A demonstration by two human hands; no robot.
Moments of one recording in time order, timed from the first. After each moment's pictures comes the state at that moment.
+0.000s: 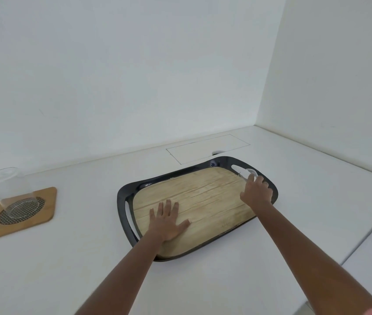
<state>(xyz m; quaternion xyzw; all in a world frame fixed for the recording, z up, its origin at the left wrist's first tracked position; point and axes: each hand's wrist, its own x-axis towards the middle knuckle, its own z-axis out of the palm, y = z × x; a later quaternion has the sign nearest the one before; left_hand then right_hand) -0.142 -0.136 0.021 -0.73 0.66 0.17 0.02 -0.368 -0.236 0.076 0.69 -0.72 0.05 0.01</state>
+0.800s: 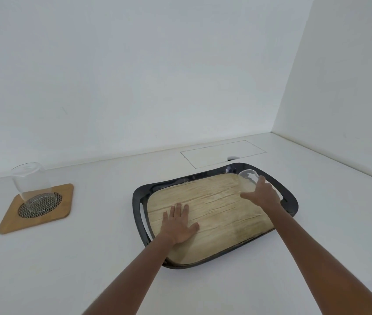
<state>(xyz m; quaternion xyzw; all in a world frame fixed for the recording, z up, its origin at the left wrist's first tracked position) -0.134 -0.137 0.027 -0.73 0.65 0.21 -0.05 -0.344 -0.252 0.090 0.68 -0.69 0.16 -0.17</state>
